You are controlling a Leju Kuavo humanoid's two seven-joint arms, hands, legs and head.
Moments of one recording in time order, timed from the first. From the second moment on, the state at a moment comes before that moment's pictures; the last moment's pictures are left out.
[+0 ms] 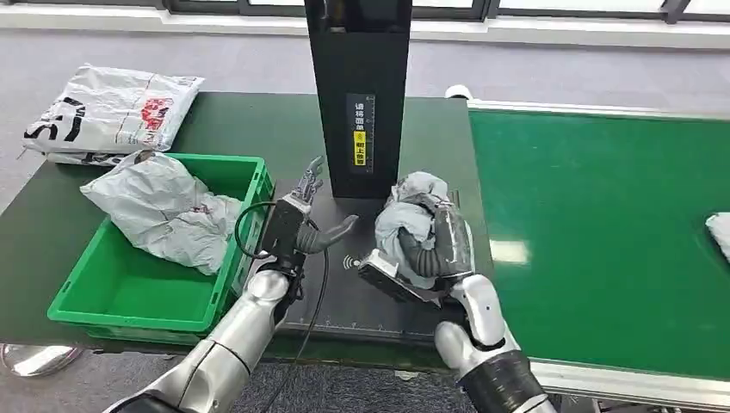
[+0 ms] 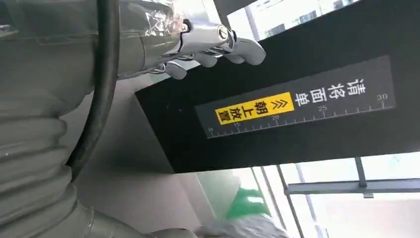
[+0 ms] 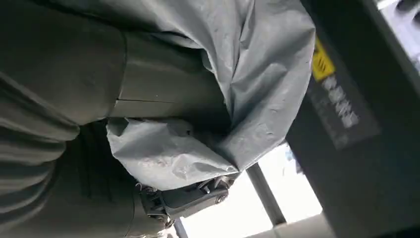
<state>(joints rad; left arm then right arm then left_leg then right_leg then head) -0.56 -0.24 -0.26 -0.70 -0.09 0.22 -0.52 -0.35 0.18 0.51 -1.19 1.11 -0.56 -0.08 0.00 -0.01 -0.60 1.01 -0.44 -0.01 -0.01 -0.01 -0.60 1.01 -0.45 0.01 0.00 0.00</state>
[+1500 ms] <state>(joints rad) -0.52 -0.15 -0.49 -0.73 -0.55 -0.10 -0.52 -0.17 0.13 0.20 -1.31 0.01 -0.44 -0.50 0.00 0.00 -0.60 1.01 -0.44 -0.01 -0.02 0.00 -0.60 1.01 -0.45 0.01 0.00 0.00</state>
